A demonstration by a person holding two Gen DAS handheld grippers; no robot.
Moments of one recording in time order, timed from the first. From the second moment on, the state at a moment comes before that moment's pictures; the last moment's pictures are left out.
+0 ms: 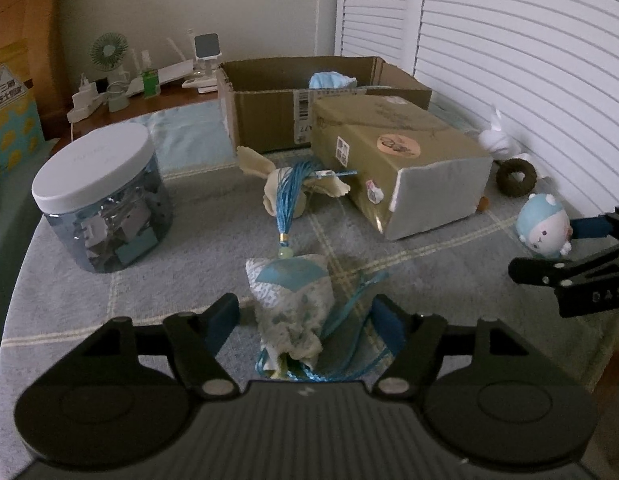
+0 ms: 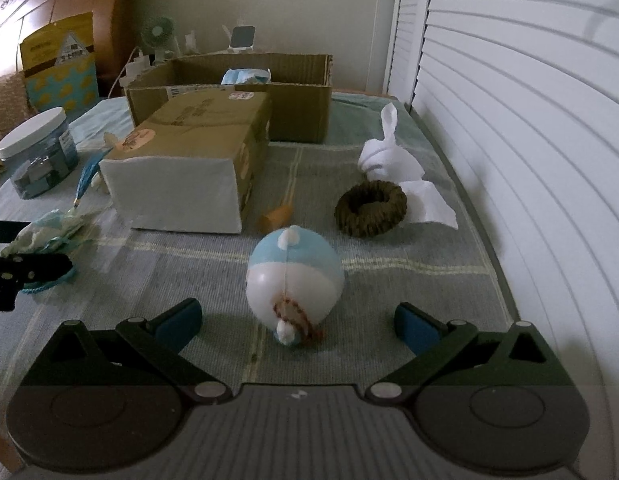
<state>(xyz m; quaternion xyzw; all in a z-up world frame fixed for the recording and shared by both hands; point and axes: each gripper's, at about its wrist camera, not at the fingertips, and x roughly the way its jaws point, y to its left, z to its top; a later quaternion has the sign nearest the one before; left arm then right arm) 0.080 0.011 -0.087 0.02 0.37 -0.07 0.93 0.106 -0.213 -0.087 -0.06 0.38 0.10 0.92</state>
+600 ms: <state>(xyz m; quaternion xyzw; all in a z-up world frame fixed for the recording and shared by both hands) 0.080 0.014 -0.083 0.02 0.38 -0.07 0.92 0.111 -0.206 -0.074 -0.07 0.38 0.10 0.92</state>
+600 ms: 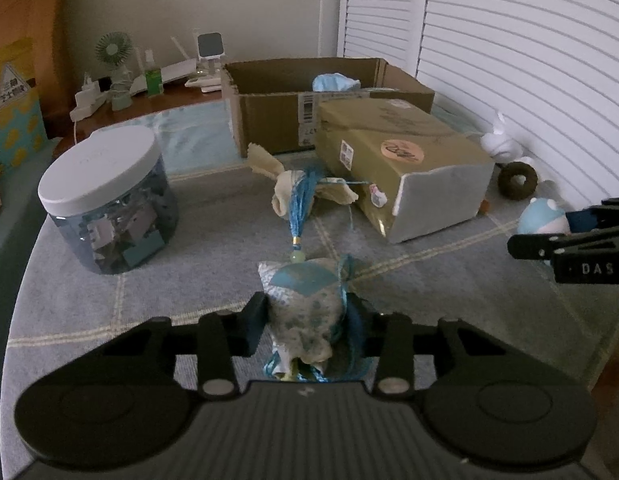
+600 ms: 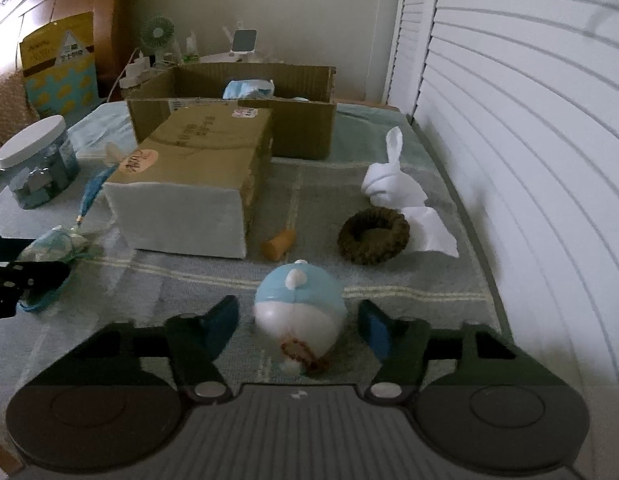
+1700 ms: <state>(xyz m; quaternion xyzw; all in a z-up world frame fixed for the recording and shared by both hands) 0.126 0.029 0.041 0.06 0.33 -0.18 0.92 0.074 -0.198 -0.003 -0.06 0.32 0.15 0.93</state>
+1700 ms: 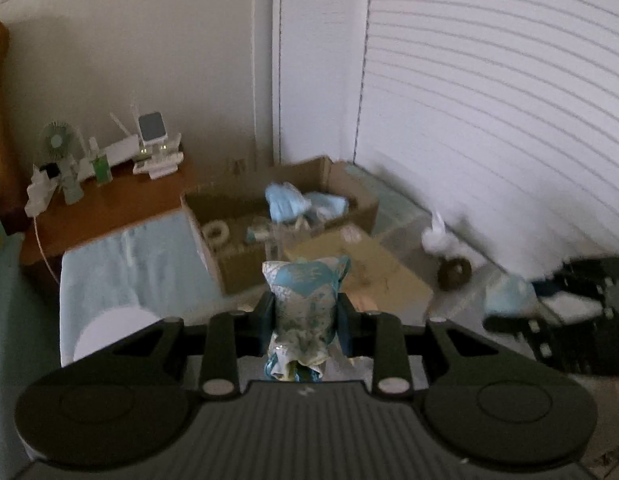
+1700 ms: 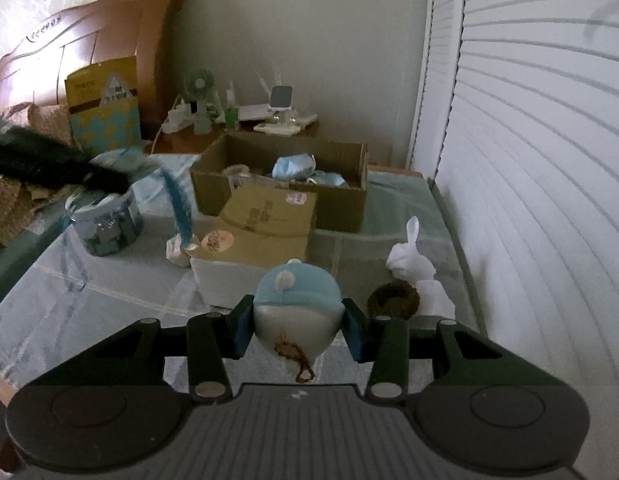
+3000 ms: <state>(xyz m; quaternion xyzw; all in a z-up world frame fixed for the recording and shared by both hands) 0.330 -0.002 0.007 0.14 0.34 -0.13 0.92 0.096 -0.213 -0.006 -0.05 0.33 0.13 0.93</state>
